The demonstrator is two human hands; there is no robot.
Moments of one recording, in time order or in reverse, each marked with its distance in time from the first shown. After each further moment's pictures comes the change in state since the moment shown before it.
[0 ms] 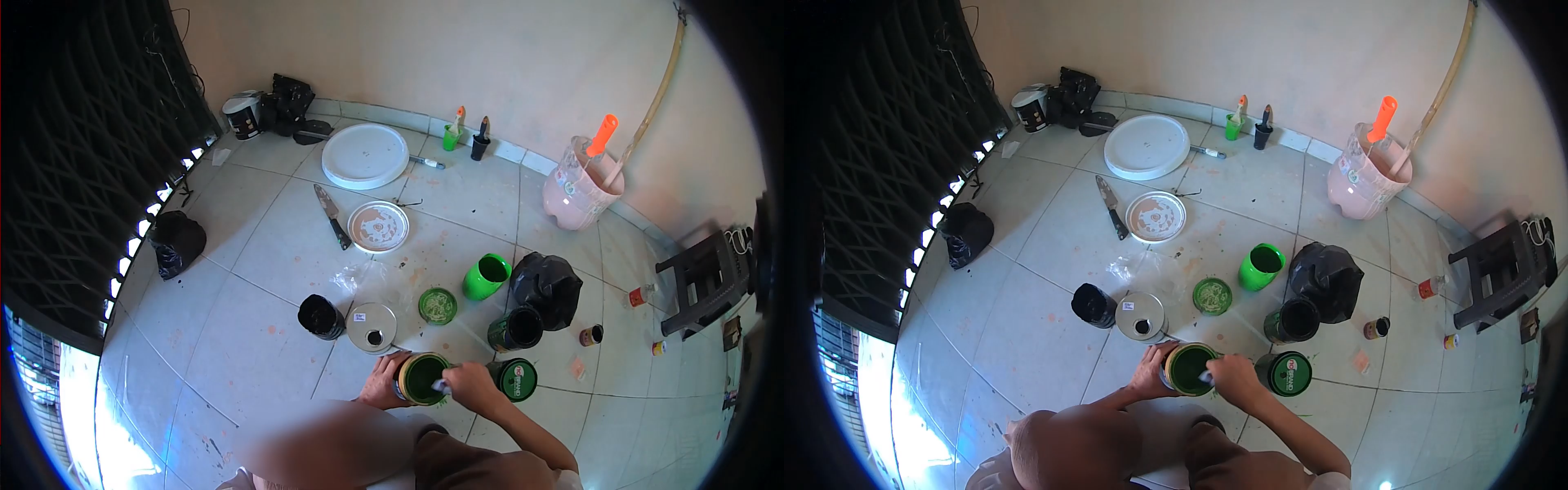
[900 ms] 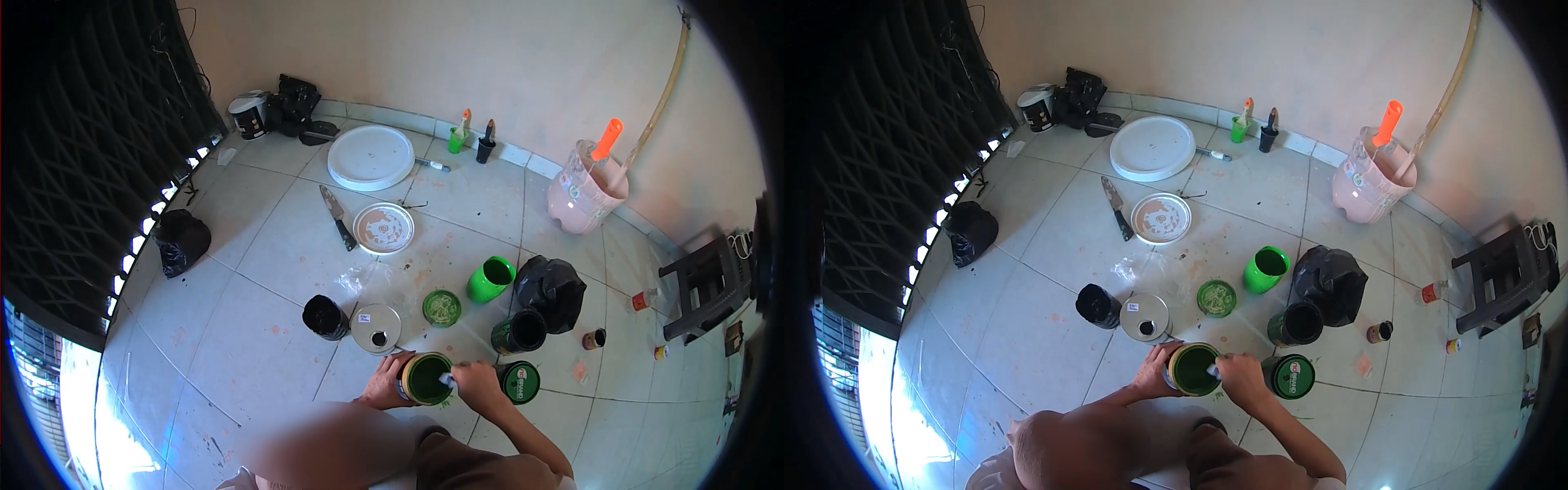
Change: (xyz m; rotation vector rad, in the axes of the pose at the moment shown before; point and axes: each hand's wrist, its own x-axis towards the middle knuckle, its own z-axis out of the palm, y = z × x) left_hand 0.004 -0.003 -0.002 0.000 -0.010 0.015; right_hand -0.002 0.001 -0.002 -0.056 0.087 0.067
